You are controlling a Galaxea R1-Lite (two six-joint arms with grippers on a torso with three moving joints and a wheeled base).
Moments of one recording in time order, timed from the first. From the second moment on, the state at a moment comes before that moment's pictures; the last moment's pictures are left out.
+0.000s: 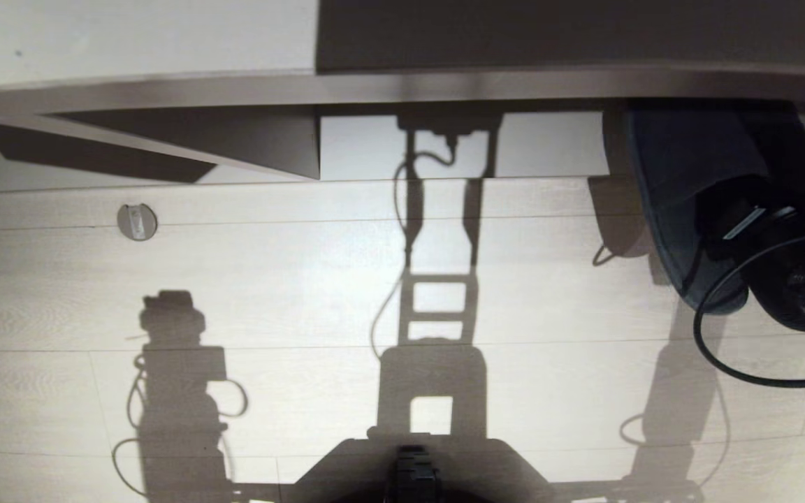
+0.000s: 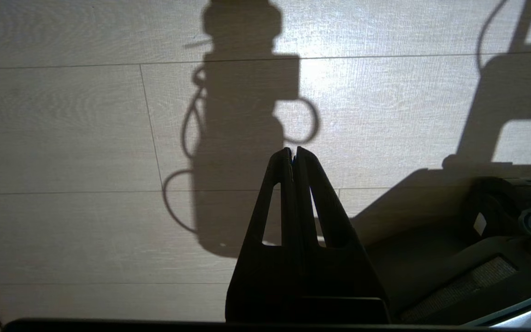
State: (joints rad) left arm 0.00 0.00 0.00 -0.01 0.00 -0.01; right arm -0.01 1.60 -0.55 -1.49 0.00 0.00
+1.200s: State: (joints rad) left arm 0.00 0.00 0.00 -0.01 0.00 -0.01; right arm -0.03 1.87 -1.16 -1.49 -0.01 -0.08
